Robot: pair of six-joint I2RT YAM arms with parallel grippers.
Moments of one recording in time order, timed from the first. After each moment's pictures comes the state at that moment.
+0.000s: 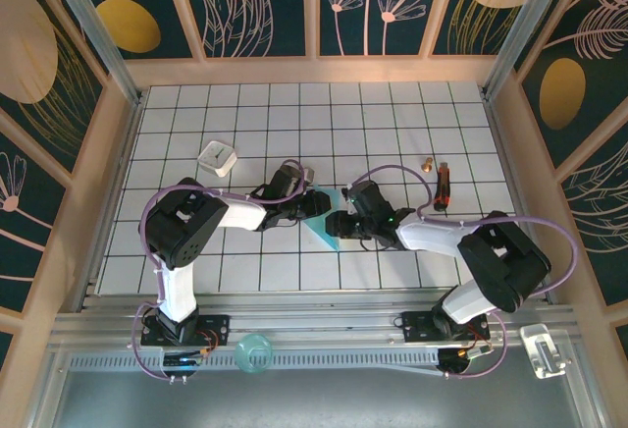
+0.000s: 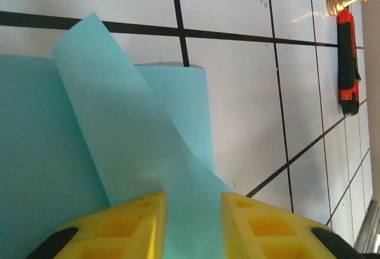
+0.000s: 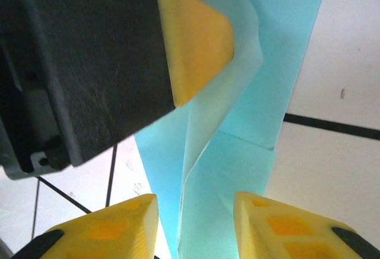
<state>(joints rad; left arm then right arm) -0.68 1.92 0.87 0.35 0.36 -0.87 0.75 1.49 0.62 0.01 -0.20 0.68</state>
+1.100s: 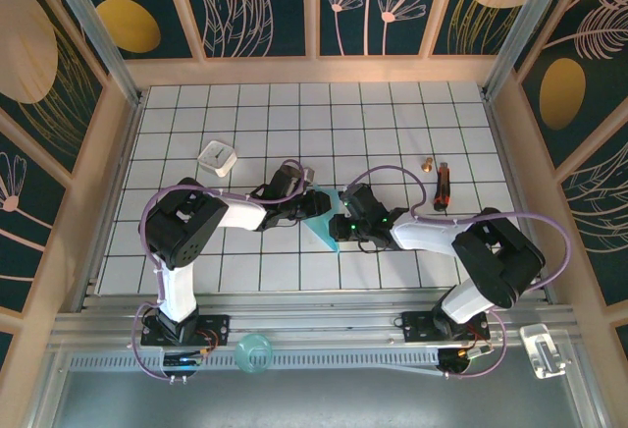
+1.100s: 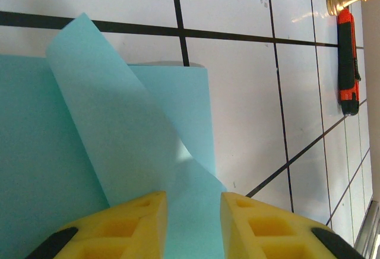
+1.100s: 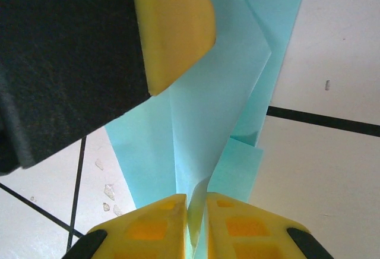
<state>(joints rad) -0.68 1.92 0.87 0.35 0.36 -0.87 0.77 1.53 0.65 -0.04 -0.12 0.65</state>
